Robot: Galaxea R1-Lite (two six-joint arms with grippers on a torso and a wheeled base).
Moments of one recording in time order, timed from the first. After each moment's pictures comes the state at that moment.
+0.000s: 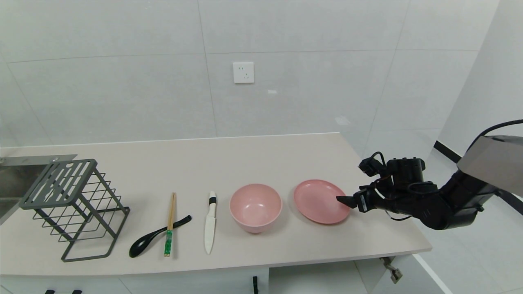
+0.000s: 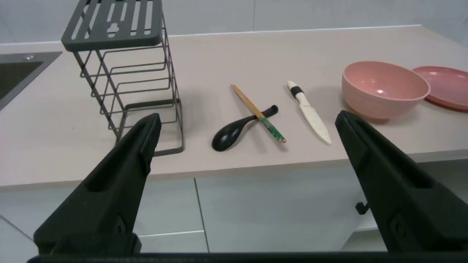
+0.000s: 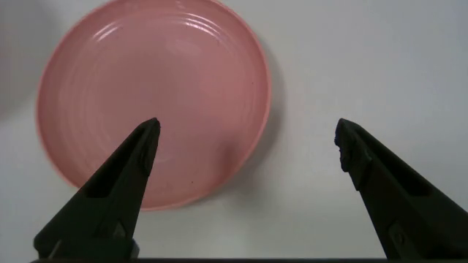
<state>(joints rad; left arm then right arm) 0.00 0.00 0.00 0.00 -0.04 0.02 0.13 2.29 -0.84 -0.78 0.29 -0.18</state>
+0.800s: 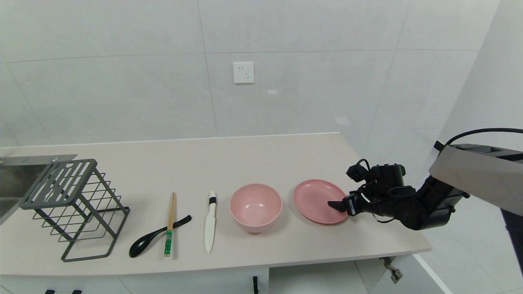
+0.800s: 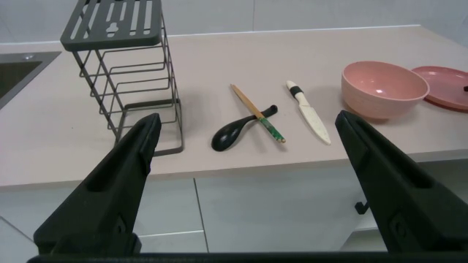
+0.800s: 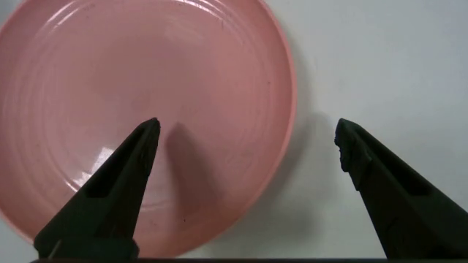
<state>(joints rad) 0.00 0.00 0.00 0.00 -0.04 0.02 0.16 2.44 -0.95 -0.78 0.28 -0.18</state>
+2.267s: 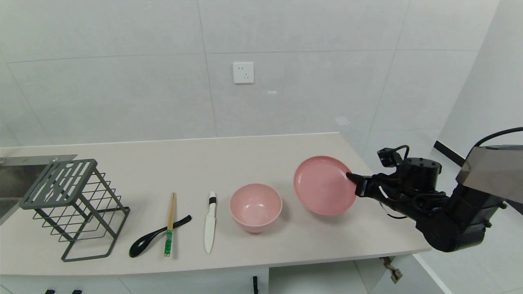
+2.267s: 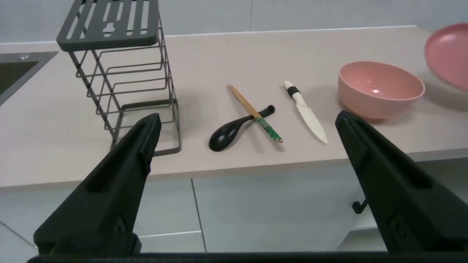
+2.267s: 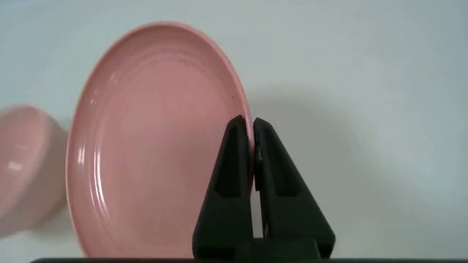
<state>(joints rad) 0.00 0.00 0.00 0.00 -0.05 0.01 0.17 2.26 -0.64 -1.33 0.27 0.26</state>
